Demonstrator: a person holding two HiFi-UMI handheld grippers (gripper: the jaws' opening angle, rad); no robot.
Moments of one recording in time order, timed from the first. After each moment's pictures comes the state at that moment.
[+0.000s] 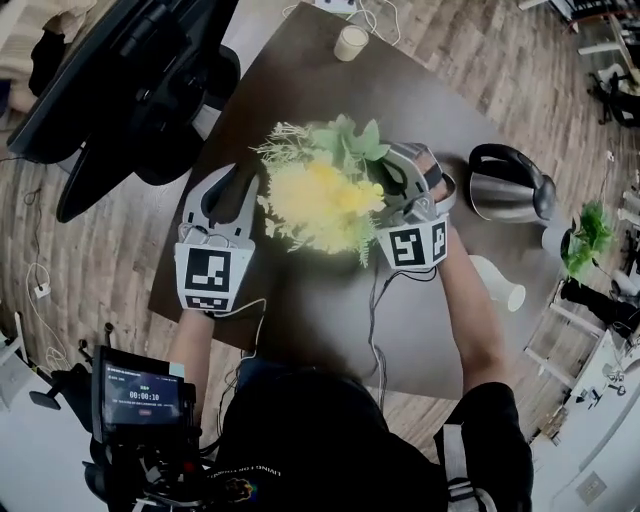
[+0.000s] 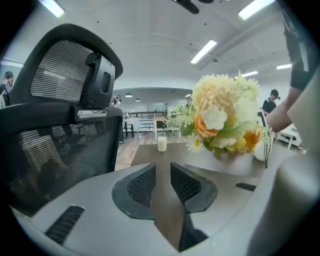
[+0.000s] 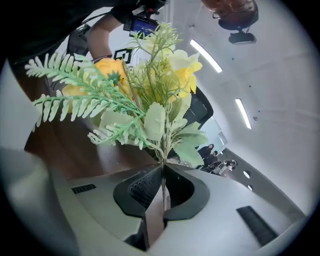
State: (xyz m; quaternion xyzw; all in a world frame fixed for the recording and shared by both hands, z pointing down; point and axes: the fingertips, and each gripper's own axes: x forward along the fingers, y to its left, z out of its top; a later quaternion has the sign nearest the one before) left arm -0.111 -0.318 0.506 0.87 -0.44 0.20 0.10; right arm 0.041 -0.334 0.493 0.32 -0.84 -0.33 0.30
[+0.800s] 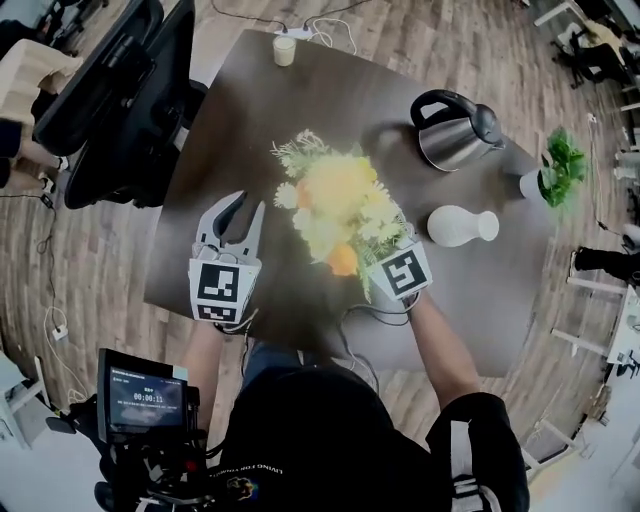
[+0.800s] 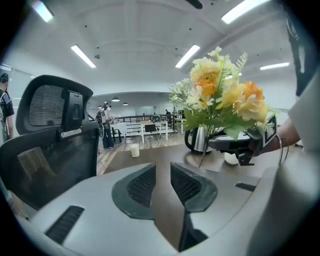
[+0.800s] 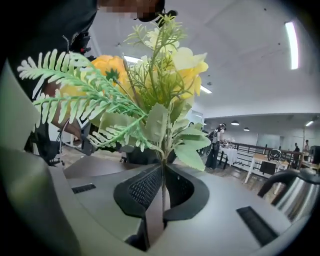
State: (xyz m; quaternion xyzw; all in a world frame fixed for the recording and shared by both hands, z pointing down) left arm -0.032 -0.206 0.467 0.90 -0.39 0.20 0.07; right arm 0.092 -0.179 0.450 0.45 -0.89 -0.04 0.11
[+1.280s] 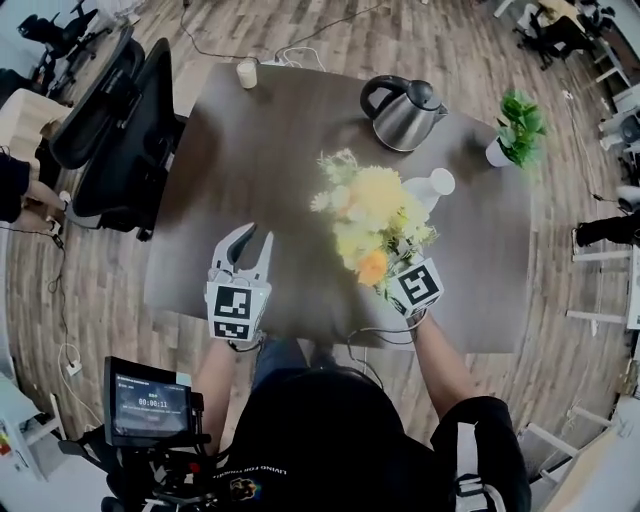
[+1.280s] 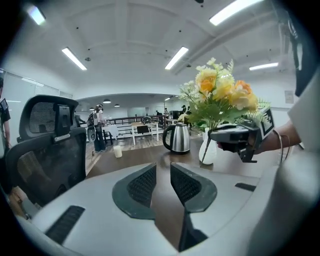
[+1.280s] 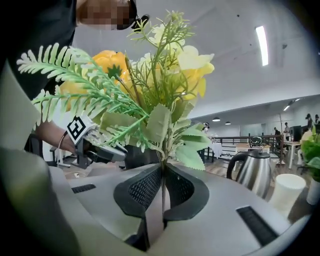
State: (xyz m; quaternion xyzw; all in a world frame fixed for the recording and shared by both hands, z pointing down) left arm -0.011 -0.098 0.427 0.92 -0.34 0.20 0.06; right arm 0.140 -0.058 0.402 0.52 -0.85 0.03 0.07
